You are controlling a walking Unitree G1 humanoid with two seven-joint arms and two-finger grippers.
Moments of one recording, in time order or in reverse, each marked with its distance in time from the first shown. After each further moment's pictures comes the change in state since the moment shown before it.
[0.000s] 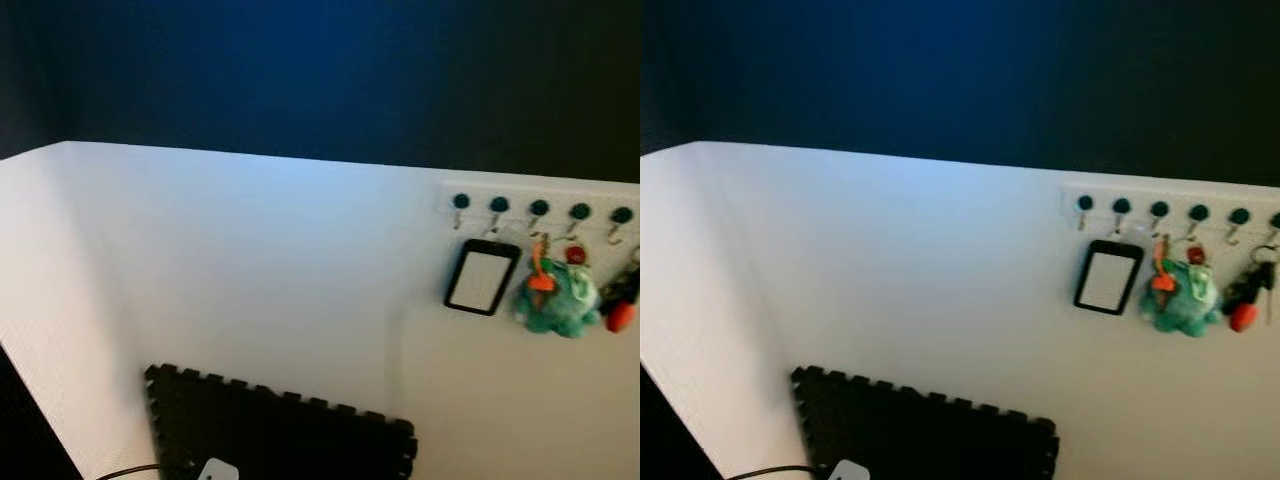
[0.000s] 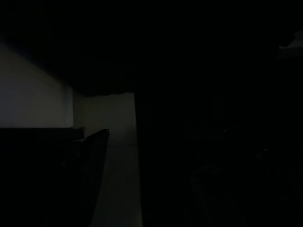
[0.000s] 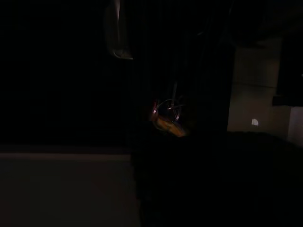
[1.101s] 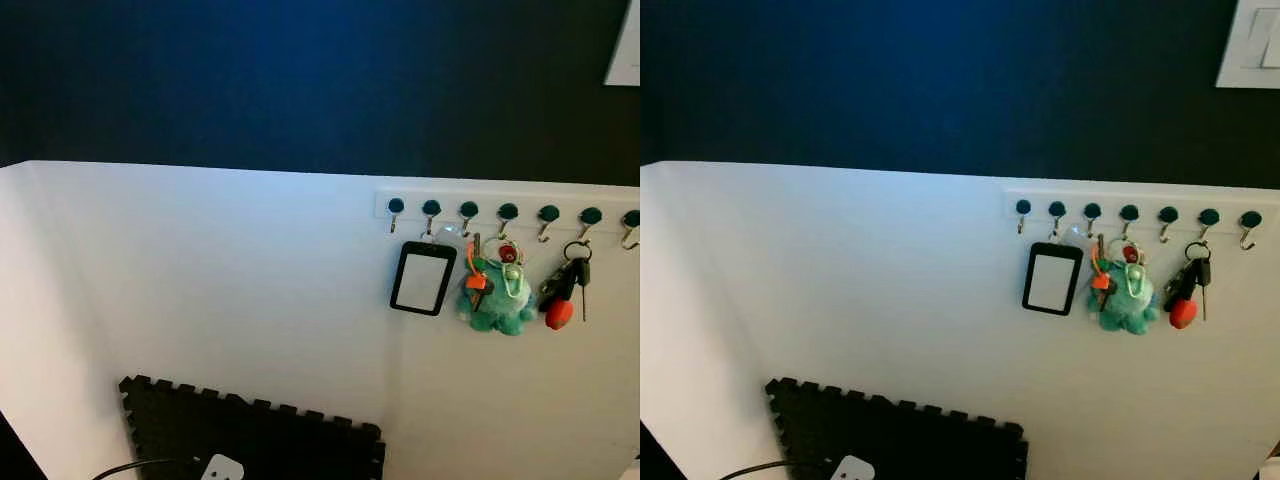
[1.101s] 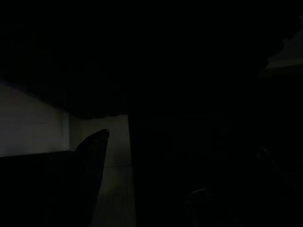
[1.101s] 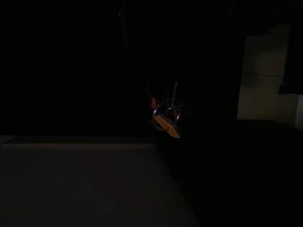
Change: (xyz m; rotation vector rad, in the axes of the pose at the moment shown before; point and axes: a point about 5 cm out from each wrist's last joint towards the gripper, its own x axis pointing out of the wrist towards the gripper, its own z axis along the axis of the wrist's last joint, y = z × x) left arm 0.001 0.001 0.005 0.003 -0.040 0.025; right arm 0.000 -0.002 0.003 -0.002 -0.008 -0.012
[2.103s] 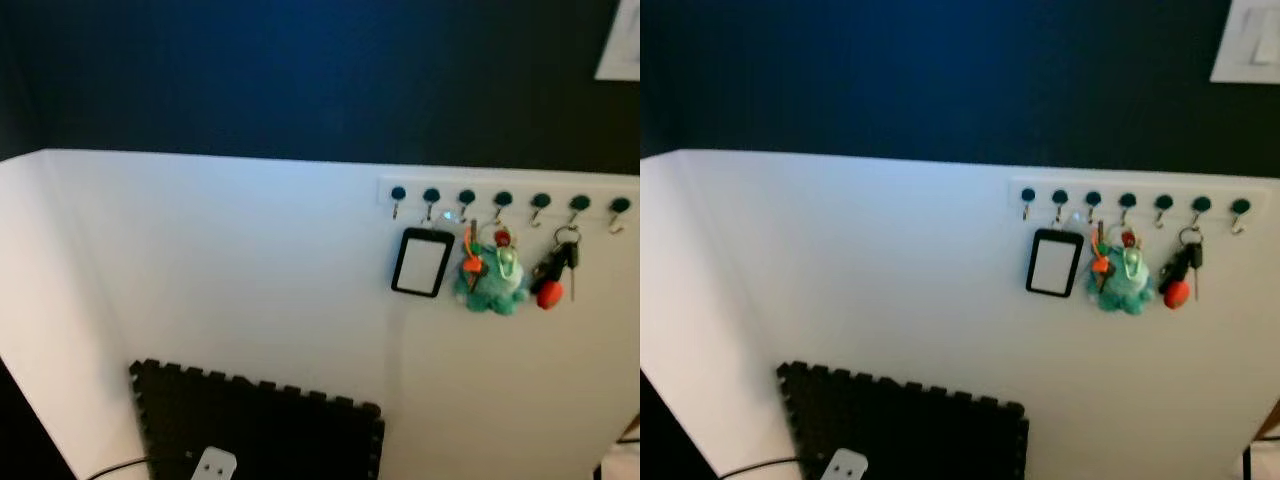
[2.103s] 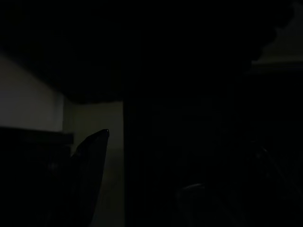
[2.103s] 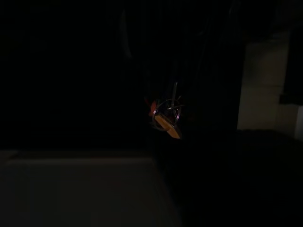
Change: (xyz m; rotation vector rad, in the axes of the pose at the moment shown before) left arm 0.001 0.005 0.004 -0.068 -0.009 0.015; right arm 0.001 -0.001 0.003 0.002 -0.008 -0.001
